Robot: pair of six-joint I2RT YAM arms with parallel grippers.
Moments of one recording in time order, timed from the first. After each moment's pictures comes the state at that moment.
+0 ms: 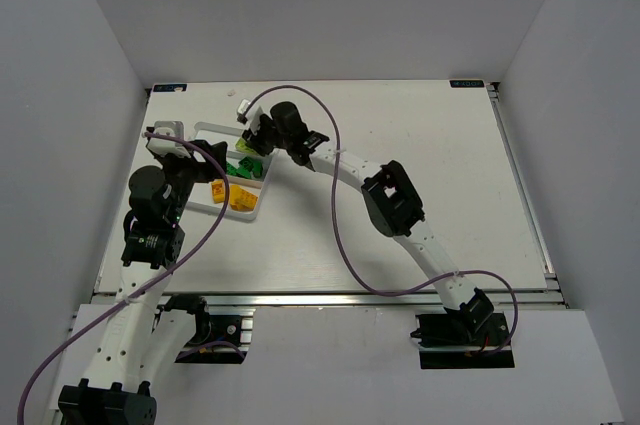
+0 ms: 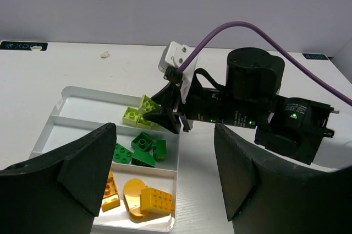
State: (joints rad) left arm -0.11 0.72 0.72 0.03 0.08 -0.18; right arm 0.80 2.62 2.26 0.04 -0.31 -0.36
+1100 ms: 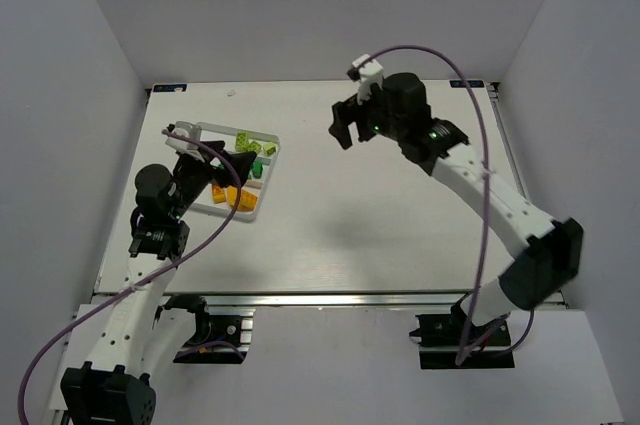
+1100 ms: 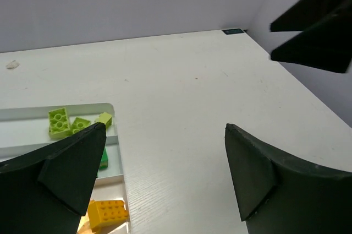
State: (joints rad) left arm -0.11 0.78 0.67 0.17 0.40 -0.25; right arm 0.62 1.60 1.54 -0.33 -0.18 -0.06
